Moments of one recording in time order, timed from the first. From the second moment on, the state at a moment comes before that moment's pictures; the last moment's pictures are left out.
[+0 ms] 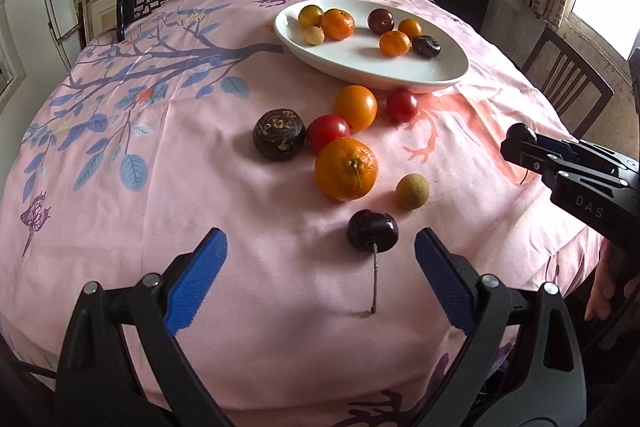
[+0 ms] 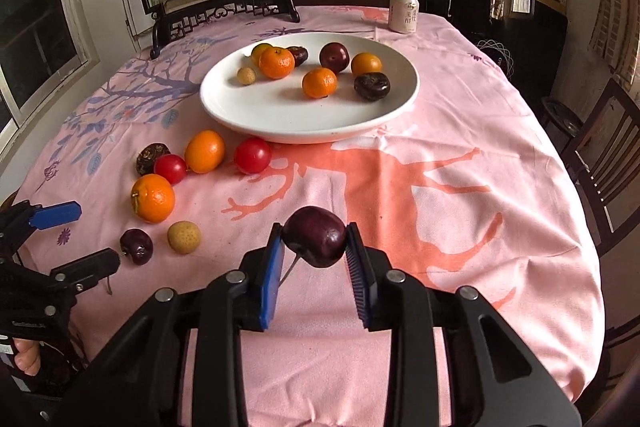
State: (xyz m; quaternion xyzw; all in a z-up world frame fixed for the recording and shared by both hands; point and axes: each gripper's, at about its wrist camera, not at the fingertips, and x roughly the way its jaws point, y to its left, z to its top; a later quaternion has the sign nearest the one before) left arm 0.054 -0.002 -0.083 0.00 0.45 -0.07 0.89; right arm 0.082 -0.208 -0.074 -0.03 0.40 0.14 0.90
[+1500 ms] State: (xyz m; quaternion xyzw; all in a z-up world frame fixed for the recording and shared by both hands) left arm 0.207 -0.022 -0.014 0.01 0.44 -0.06 0.90; right arm 0.158 -0.199 -0.039 -0.05 0.39 0.16 0.91
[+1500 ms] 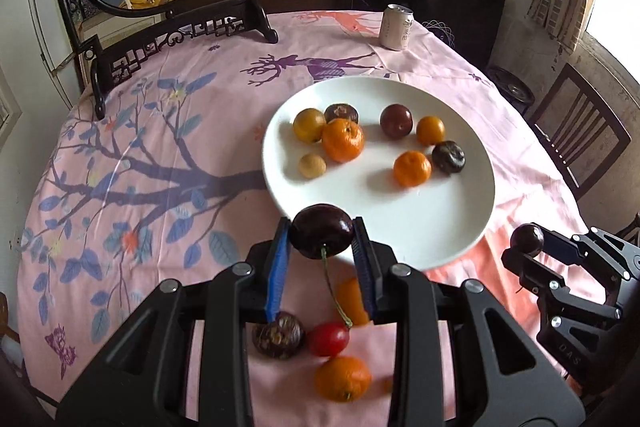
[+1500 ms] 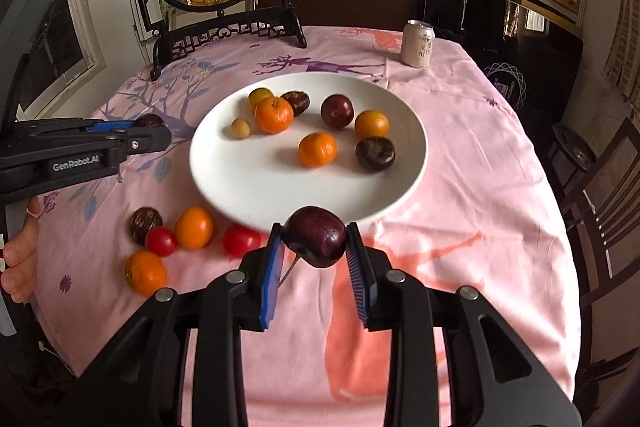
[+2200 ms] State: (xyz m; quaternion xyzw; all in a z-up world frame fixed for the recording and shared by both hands) left arm 0.294 -0.053 -0.024 -0.02 0.45 -0.08 0.89; right arm 0.261 -0.201 -0.055 -0.06 0.40 0.12 0.91
